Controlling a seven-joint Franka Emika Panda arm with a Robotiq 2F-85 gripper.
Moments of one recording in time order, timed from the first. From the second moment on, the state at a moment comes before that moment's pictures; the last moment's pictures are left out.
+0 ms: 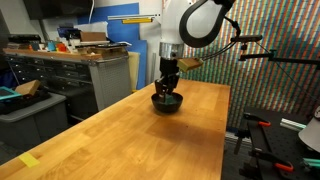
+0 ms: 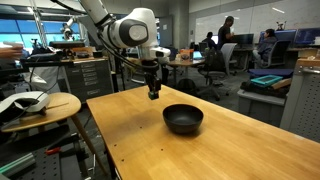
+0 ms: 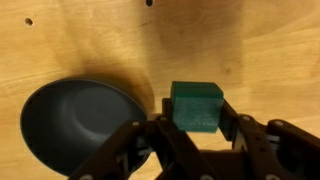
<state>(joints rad) 0.16 0.23 -0.01 -2.29 -0.01 2.63 0.33</state>
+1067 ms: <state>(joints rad) 0.05 0.40 -0.07 -2.13 -0.02 2.64 0.29</state>
